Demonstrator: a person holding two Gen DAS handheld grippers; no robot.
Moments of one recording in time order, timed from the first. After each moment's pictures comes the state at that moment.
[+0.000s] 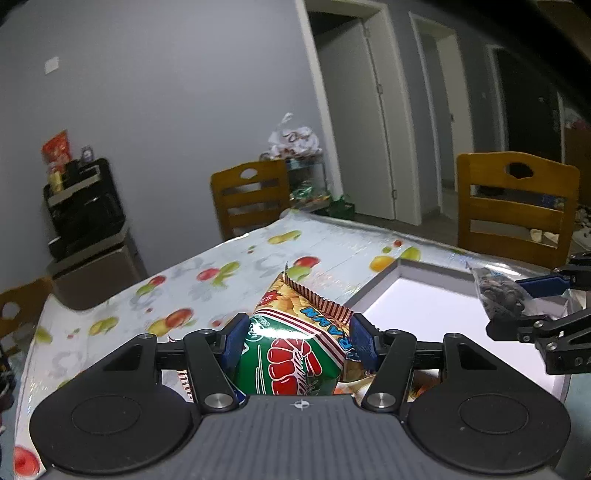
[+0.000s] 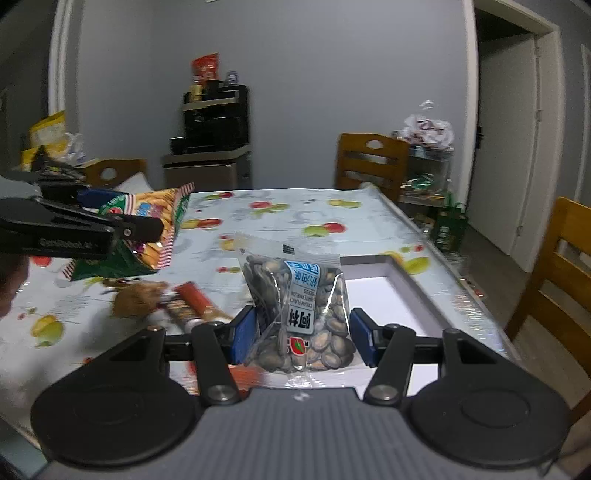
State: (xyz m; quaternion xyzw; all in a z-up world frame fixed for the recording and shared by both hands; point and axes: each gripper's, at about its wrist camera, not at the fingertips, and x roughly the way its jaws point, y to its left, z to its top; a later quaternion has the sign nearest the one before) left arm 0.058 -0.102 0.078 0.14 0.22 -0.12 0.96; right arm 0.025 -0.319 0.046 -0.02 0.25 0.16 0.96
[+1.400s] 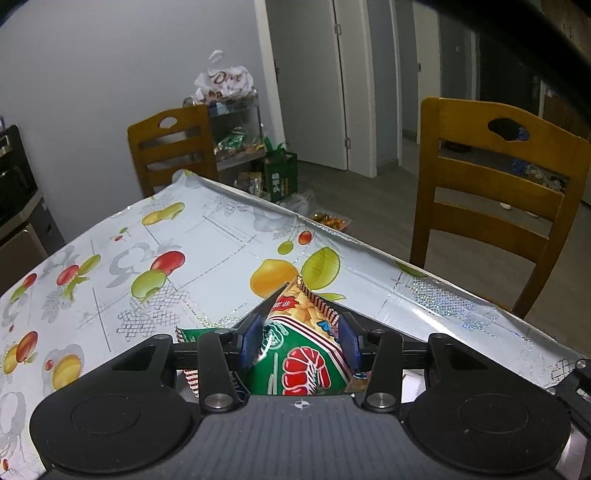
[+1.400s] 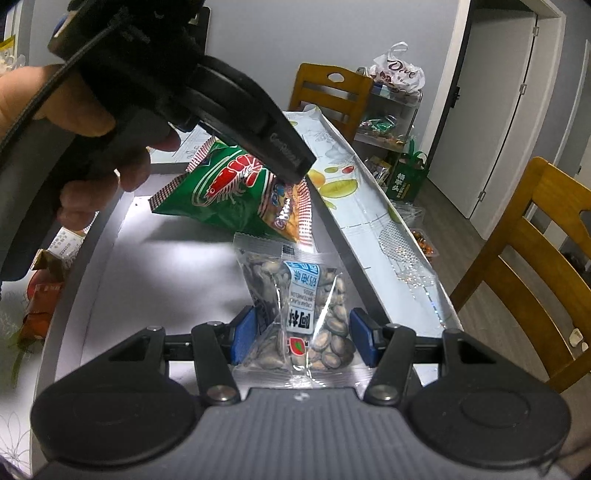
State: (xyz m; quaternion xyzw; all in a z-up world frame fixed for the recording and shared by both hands) left arm 0.223 -0.272 0.009 0.13 0.32 -0.17 0.92; right arm 0.127 -0.378 -0.037 -0.10 0.35 0.09 0.93
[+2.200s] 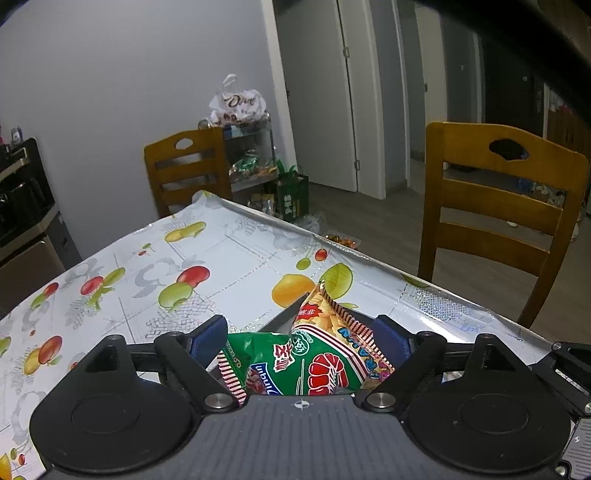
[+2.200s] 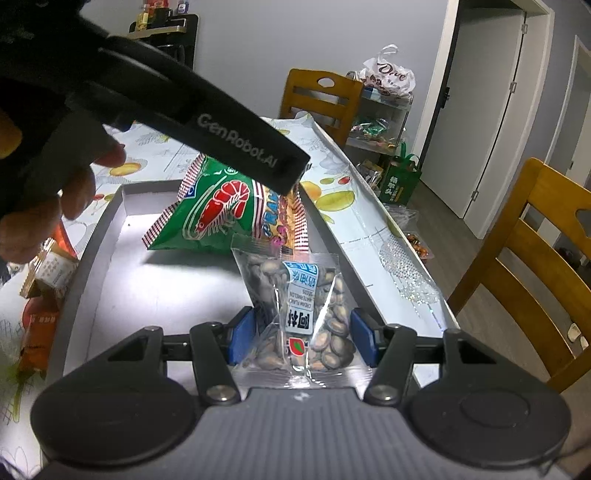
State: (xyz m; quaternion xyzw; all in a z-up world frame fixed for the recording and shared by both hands) left arm 0.196 -0.256 0.027 0.13 0.28 -0.16 0.94; right arm 0.136 -0.371 -0.035 -0.09 0.33 0.07 0.94
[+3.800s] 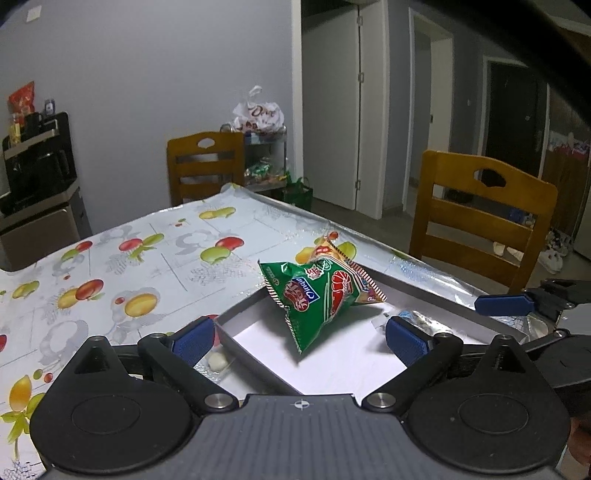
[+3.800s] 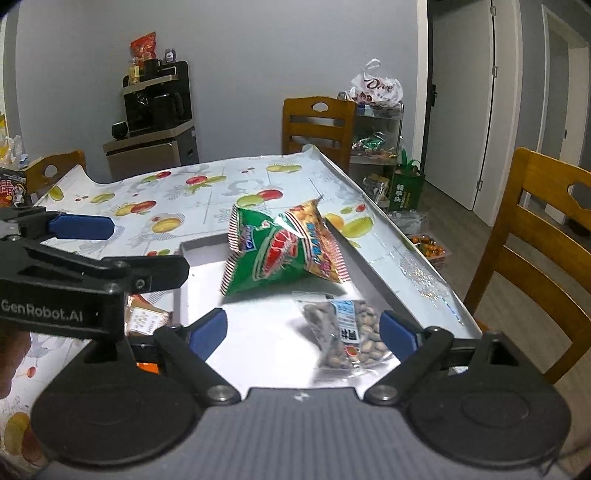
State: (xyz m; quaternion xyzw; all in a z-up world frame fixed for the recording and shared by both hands) left arm 0.088 -0.168 0.045 0.06 0.27 -0.16 0.95; right arm 0.071 -0.356 0.025 0.00 0.31 0.08 0.95
